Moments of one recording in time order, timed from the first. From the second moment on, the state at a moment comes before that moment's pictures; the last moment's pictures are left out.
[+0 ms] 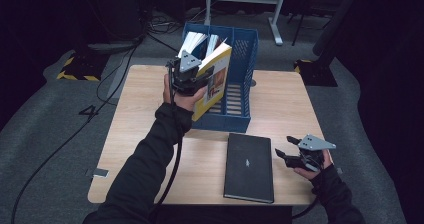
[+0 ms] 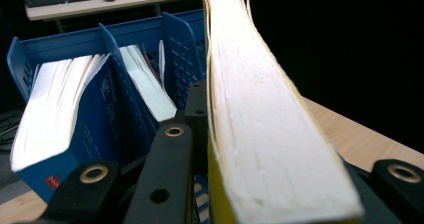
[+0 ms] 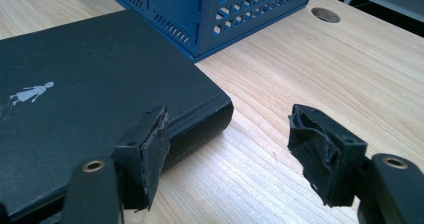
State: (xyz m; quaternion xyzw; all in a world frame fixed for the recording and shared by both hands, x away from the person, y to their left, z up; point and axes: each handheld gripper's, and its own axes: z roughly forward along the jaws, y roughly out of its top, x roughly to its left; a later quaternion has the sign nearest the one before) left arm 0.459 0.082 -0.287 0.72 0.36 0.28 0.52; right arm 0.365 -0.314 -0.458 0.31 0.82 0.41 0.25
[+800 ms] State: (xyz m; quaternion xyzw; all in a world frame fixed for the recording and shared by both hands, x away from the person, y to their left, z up) left arm 0.514 0.028 -0.283 0.70 0.45 0.31 0.46; right arm 0.363 -0.311 -0.461 0.30 0.83 0.41 0.25
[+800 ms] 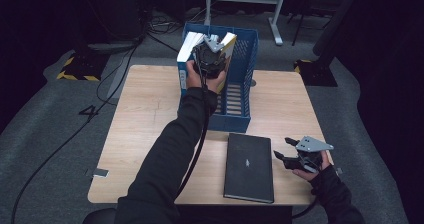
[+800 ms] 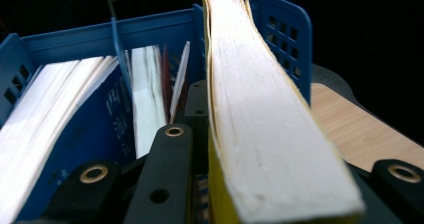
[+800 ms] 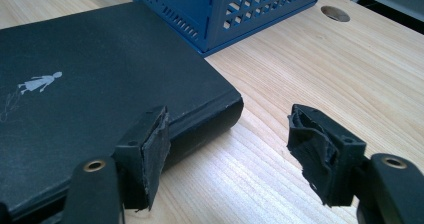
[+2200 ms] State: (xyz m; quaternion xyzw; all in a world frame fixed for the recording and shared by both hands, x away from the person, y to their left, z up) left arm 0.550 -0.024 -0.338 0.64 0.54 0.33 0.44; right arm 0.359 -0.303 -0.466 0.27 0.85 0.38 0.25
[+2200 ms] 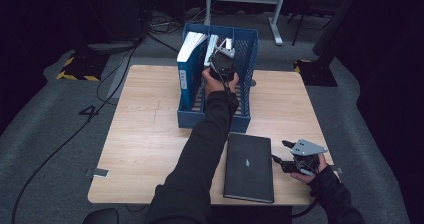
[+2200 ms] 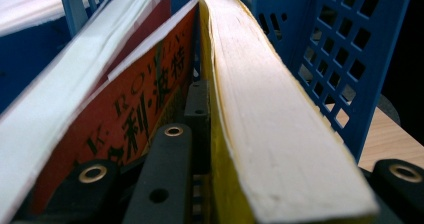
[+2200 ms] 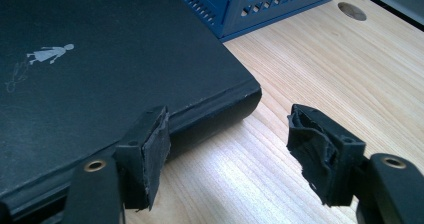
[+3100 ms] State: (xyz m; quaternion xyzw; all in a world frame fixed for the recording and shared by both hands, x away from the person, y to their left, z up) left arm 0.540 -0.012 -0.358 0.66 0.51 0.29 0.46; right arm 0.361 -0.302 -0.469 0.27 0.85 0.36 0.25
